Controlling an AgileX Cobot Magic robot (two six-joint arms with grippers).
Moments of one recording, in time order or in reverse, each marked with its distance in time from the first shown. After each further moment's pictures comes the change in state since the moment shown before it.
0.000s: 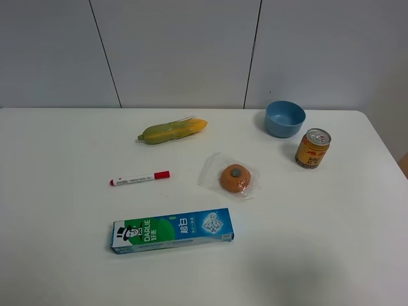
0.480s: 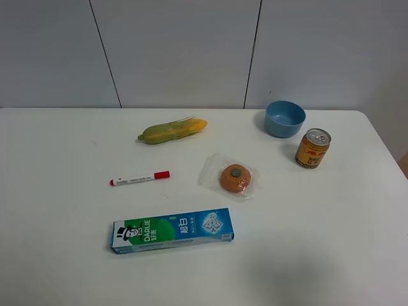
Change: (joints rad) left arm 0.000 0.000 0.000 0.000 0.000 0.000; right arm 0.000 0.000 0.000 0.027 0.000 -0.033
